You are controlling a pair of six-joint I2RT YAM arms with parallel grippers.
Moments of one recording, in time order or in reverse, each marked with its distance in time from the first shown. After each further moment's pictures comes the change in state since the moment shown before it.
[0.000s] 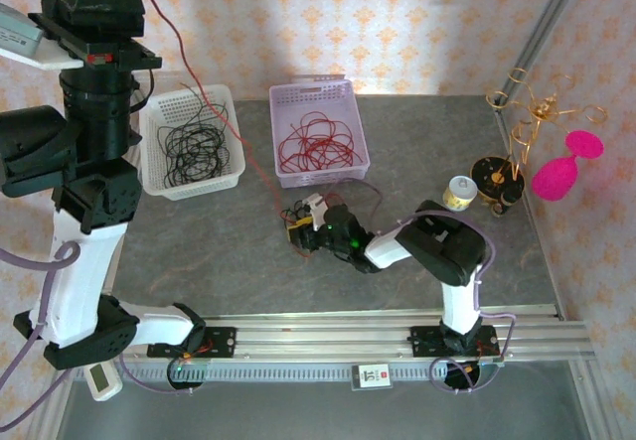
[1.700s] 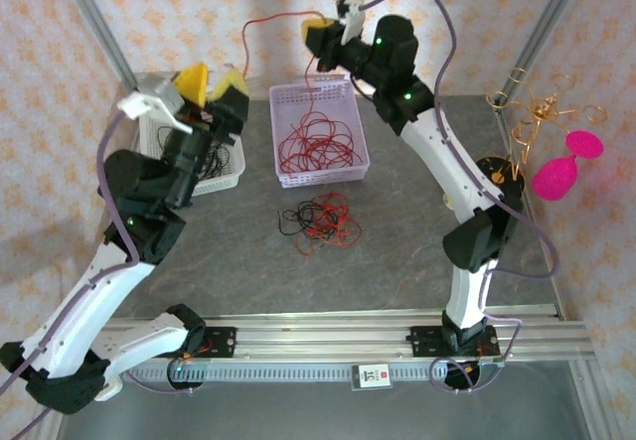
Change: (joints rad) left arm 0.000 -0.378 -0.896 -0.081 -0.190 -0.149; right arm -0.374 0.043 1.478 -0.863 -0.233 -0.173
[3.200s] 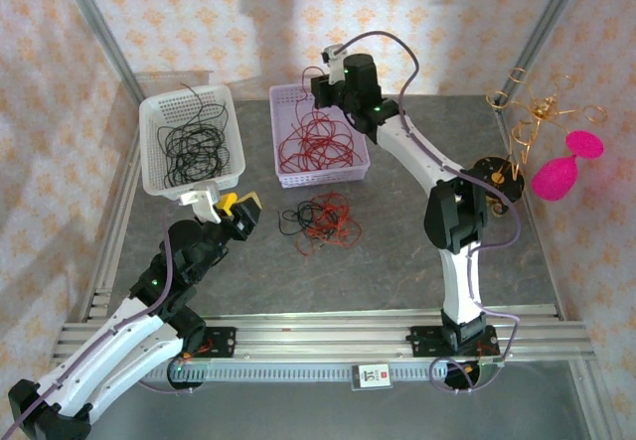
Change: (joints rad) left arm 0.000 -0.392 -0.741 -0.255 -0.006 -0.325; right arm -0.020 0.175 -0.204 -0.064 0.223 -0.036
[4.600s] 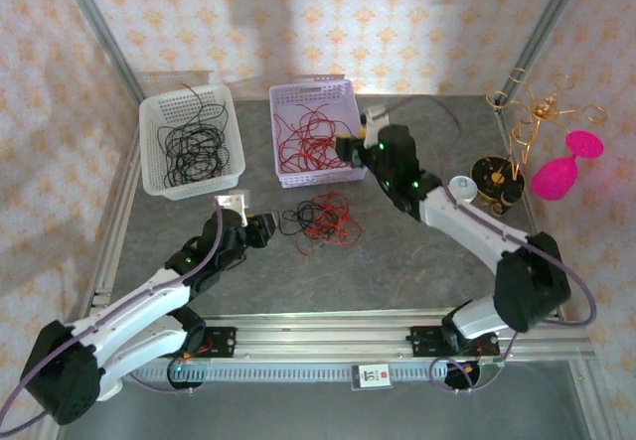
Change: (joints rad) left arm 0.000 0.379 -0.048 0.014 0.076 -0.102; right arm 0.069 -0.694 -1.004 0.296 0.213 0.068
